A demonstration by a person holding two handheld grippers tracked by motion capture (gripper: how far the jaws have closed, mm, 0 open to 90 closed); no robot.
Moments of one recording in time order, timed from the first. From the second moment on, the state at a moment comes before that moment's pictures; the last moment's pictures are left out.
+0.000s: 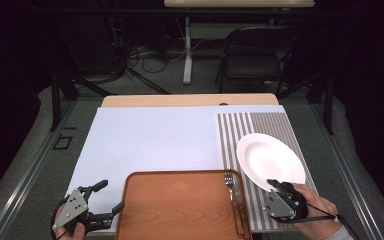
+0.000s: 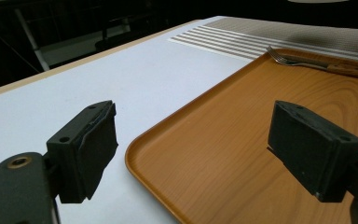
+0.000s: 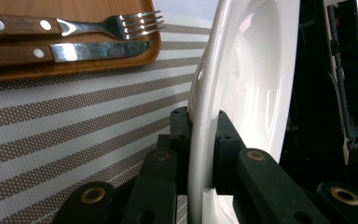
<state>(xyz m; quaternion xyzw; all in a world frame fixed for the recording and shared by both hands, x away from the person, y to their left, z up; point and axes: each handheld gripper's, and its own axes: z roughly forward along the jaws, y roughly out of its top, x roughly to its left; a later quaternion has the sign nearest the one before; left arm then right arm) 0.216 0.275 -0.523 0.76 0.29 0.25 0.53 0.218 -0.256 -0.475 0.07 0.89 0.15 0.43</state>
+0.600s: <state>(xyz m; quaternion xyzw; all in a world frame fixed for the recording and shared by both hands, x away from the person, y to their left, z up) 0.216 0.275 -0.523 0.76 0.28 0.25 0.53 0.204 -0.235 -0.469 0.04 0.88 0.17 0.44</state>
